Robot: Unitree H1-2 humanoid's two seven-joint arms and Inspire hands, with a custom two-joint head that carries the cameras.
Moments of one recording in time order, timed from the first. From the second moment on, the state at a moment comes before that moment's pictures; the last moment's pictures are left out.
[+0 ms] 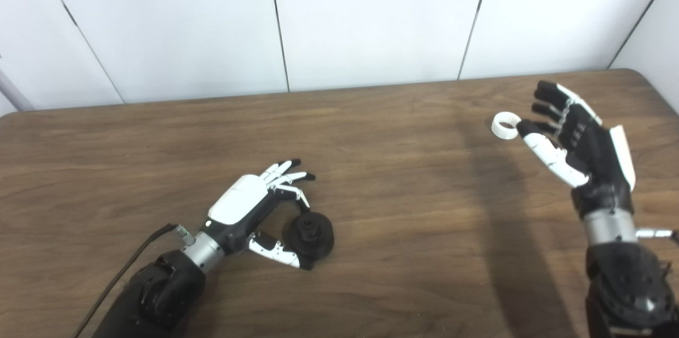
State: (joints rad) left arm -0.26 0.36 -0.32 0.20 0.60 -0.45 -0.12; right arm -0.06 -0.25 -0.21 -0.45 -0.15 0.31 -0.05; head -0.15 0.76
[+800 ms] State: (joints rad) left arm -0.27 0.31 -0.31 0.24 0.50 -0.43 -0.16; right arm -0.34 -0.65 -0.04 -0.21 -0.35 0.42 0.17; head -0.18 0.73
